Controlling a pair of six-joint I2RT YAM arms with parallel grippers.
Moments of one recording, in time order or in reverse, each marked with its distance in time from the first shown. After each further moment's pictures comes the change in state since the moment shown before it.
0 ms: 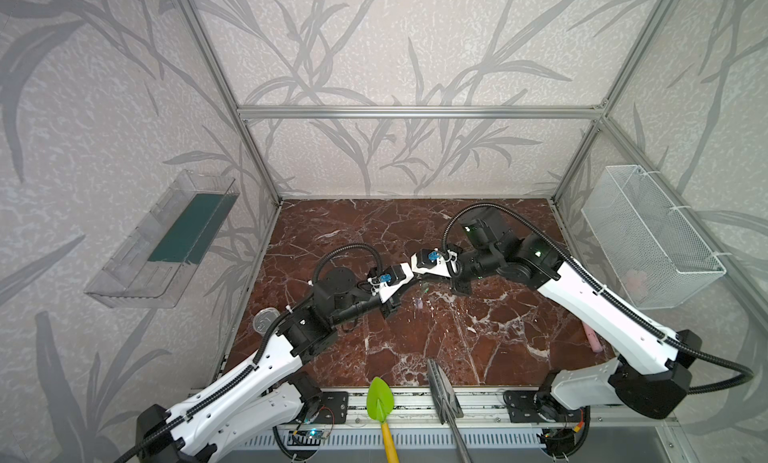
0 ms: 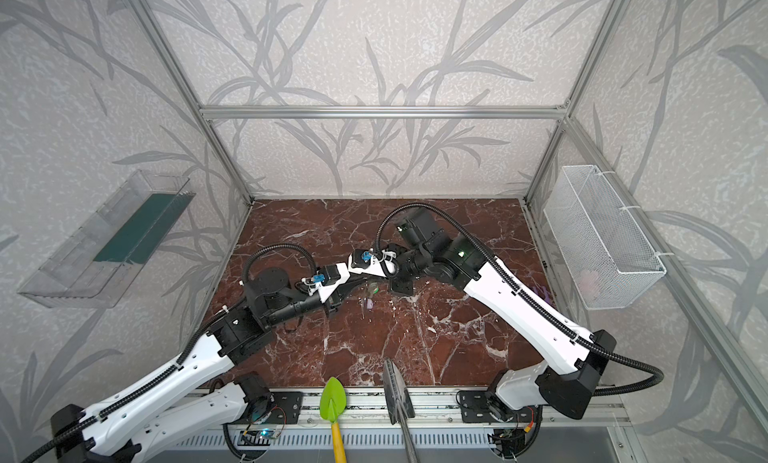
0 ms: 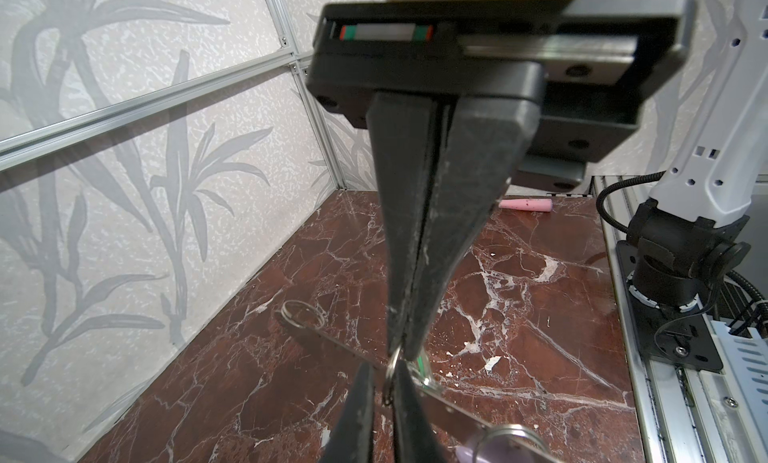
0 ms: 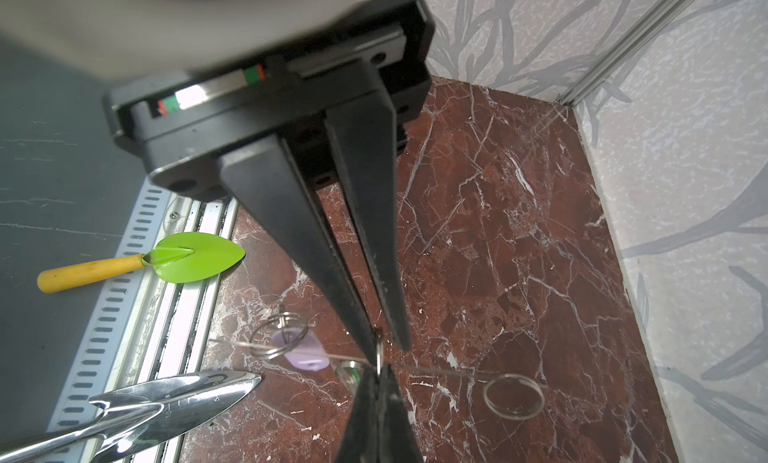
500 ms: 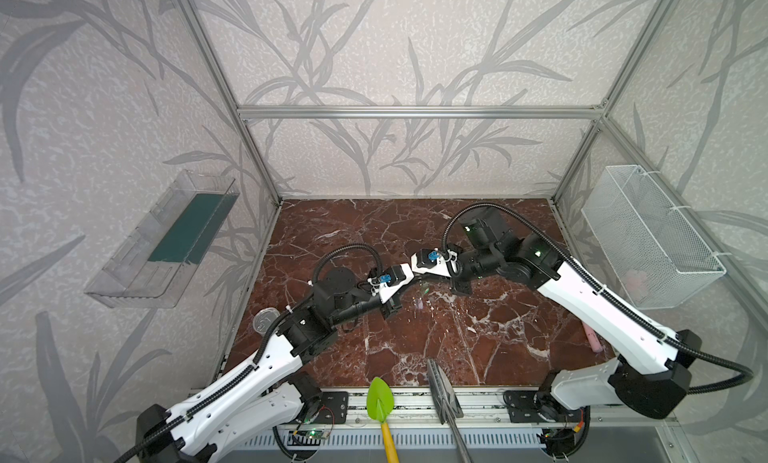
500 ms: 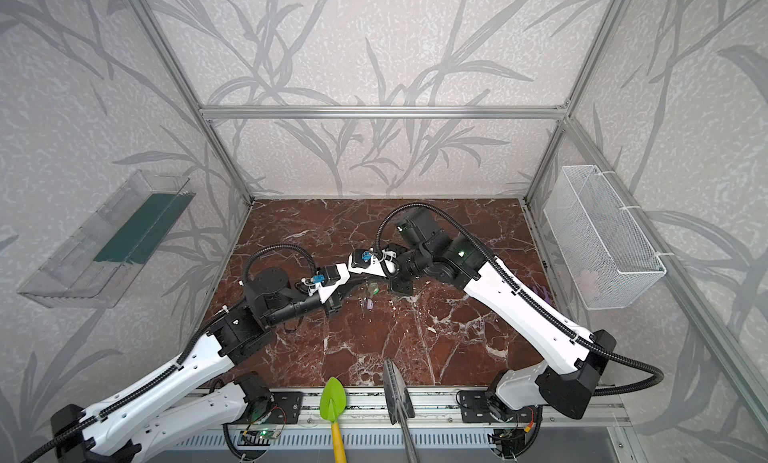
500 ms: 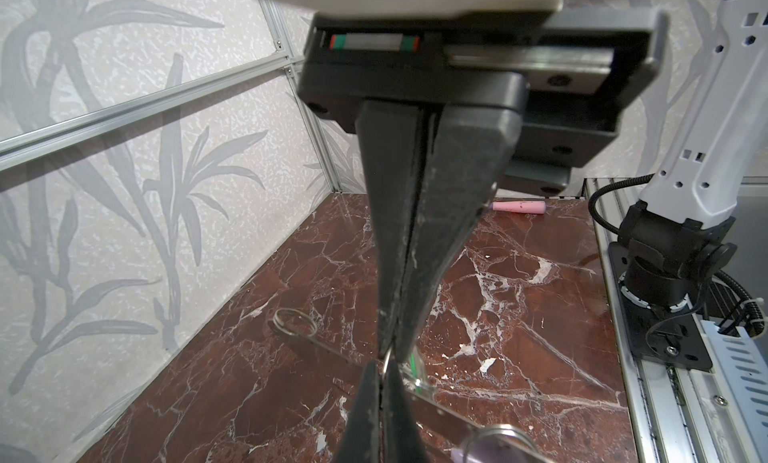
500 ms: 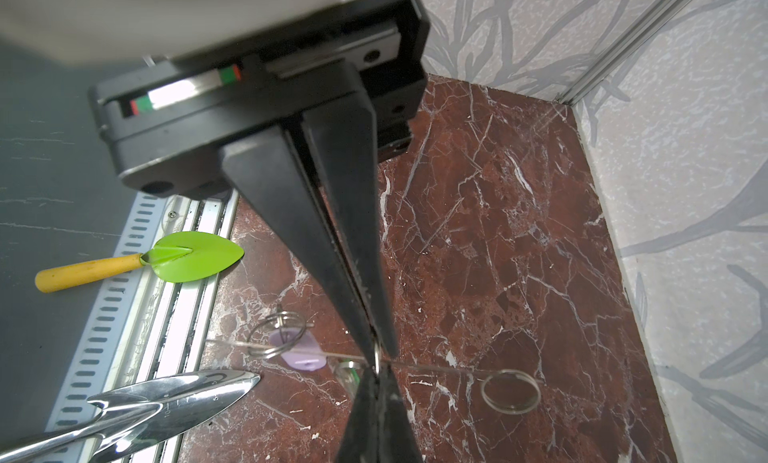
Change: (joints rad) left arm -0.001 0.000 -0.007 0.022 0.016 -0.009; right arm -0.001 0.000 0.000 0.012 0.011 0.008
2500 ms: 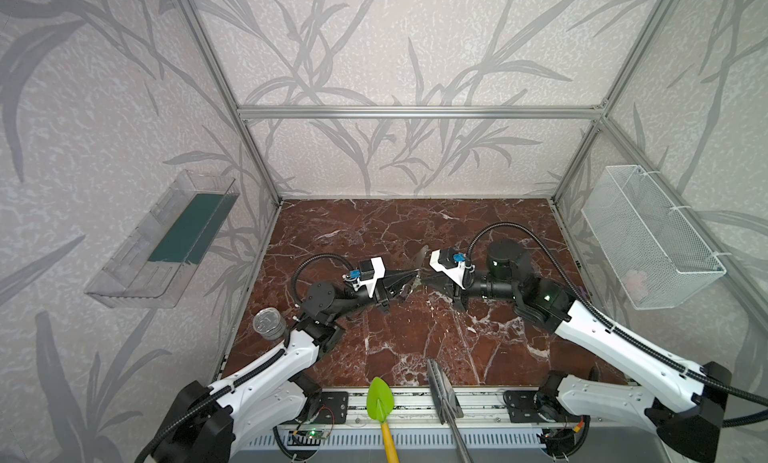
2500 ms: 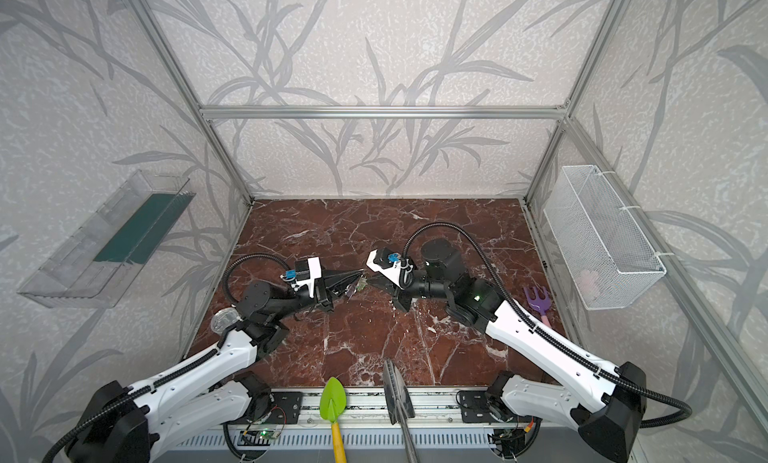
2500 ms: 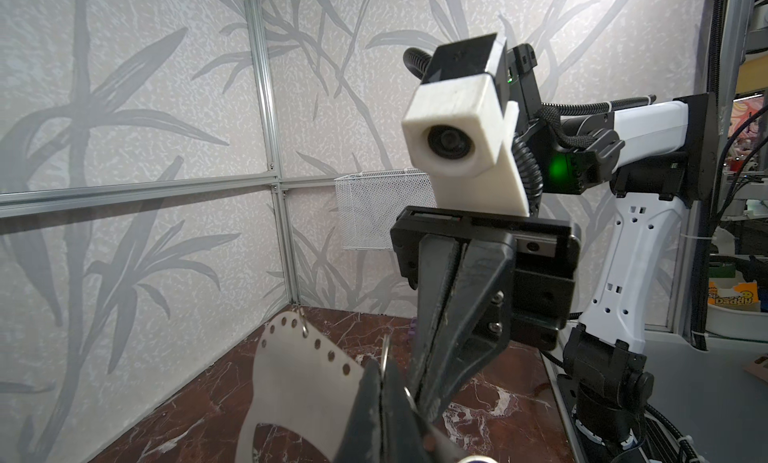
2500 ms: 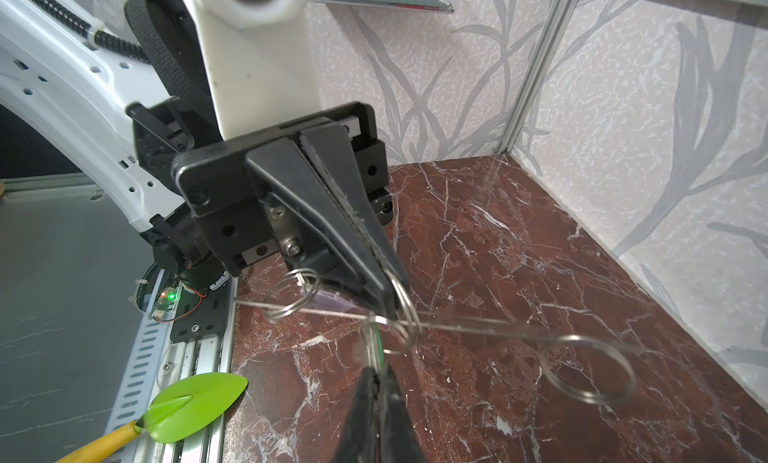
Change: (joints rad) left arm 0.165 0.131 -0.272 0.869 0.319 -0.421; right arm 0.001 -0.281 -0.543 0.667 -0.031 0.468
